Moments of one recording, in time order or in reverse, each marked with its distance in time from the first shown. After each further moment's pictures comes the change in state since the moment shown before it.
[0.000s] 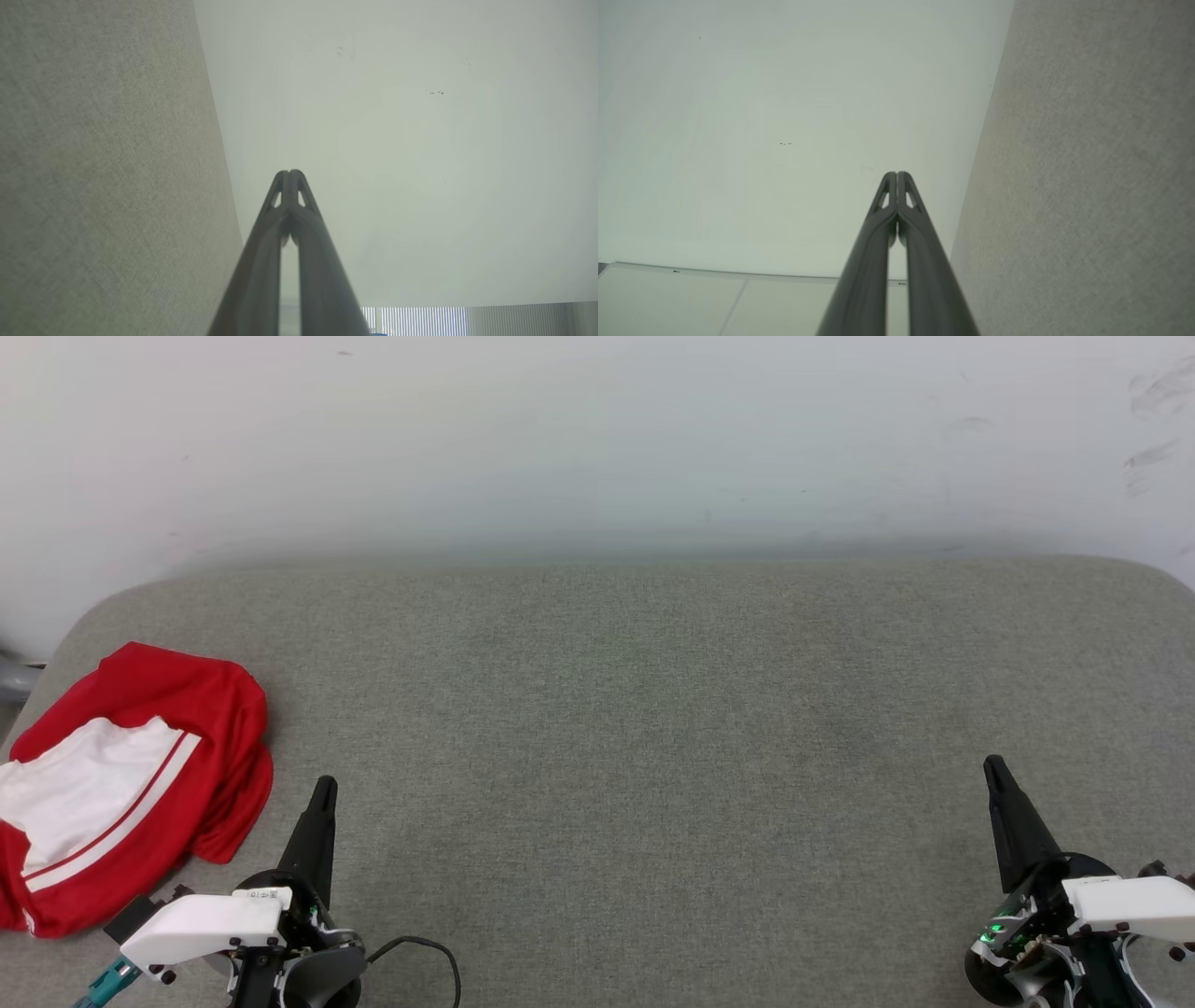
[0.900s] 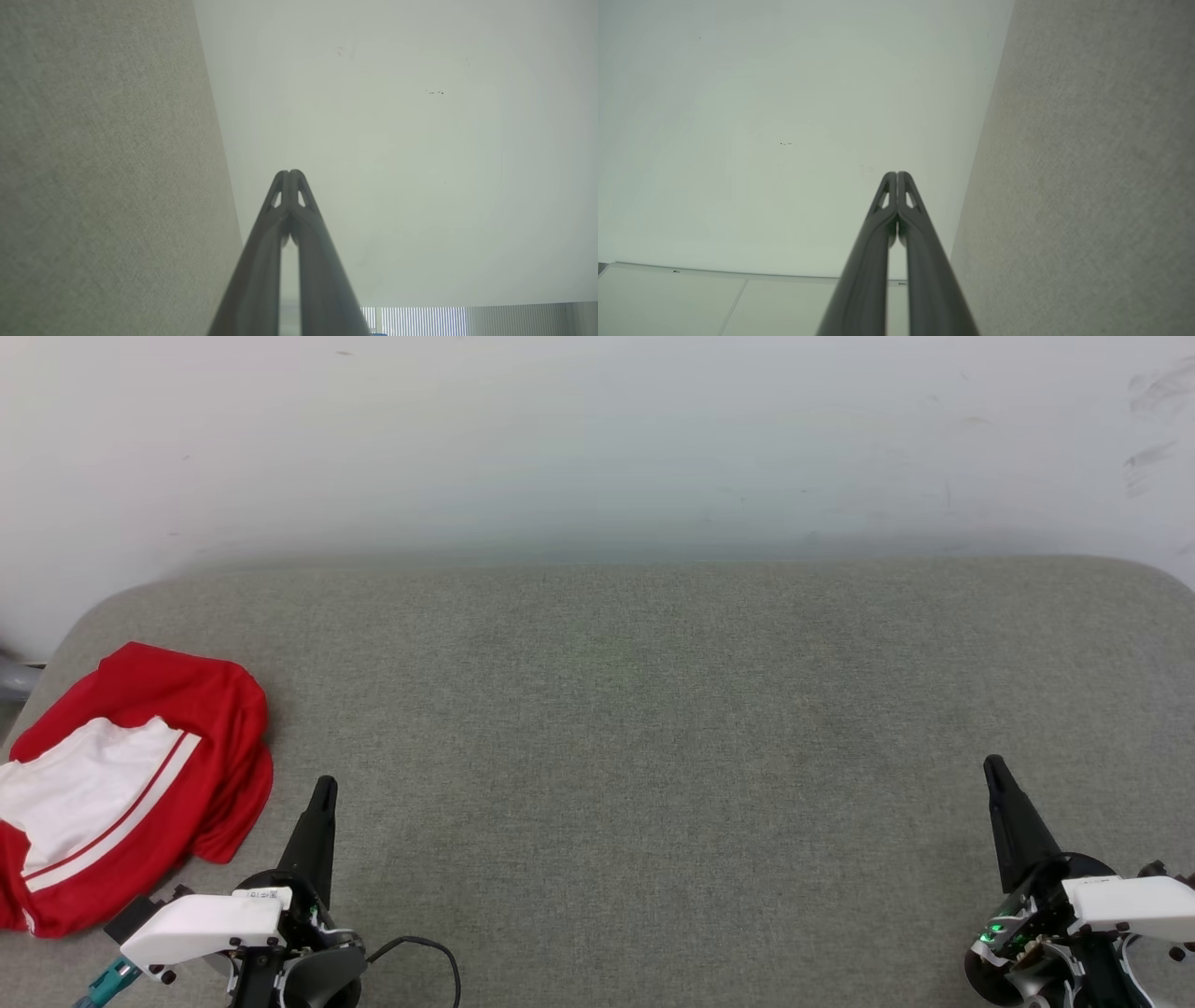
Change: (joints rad) left arm 0.000 0.000 0.000 0.000 0.000 0.000 0.000; right arm 0.000 0.000 0.000 0.000 0.000 0.000 0.000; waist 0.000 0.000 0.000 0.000
